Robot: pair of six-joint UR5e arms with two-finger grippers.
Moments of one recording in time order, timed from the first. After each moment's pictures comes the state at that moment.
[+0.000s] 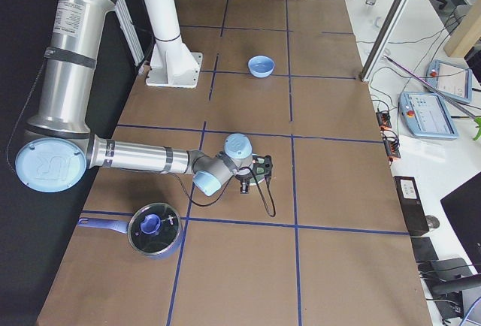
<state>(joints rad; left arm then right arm) -1.53 -1.56 -1.70 -1.41 -2.38 0.29 1.02 -1.79 1.58 -0.69 2.21 0.83</state>
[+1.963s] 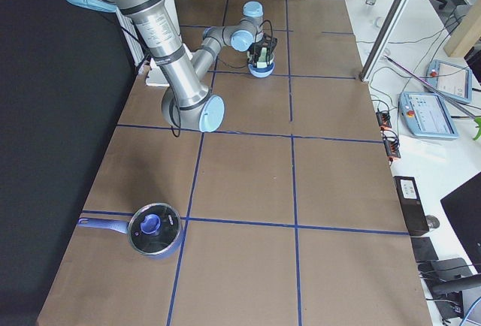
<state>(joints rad) -1.53 -1.56 -1.71 -1.41 -2.38 0.23 0.50 -0.88 1.69 -1.53 1.87 1.64</state>
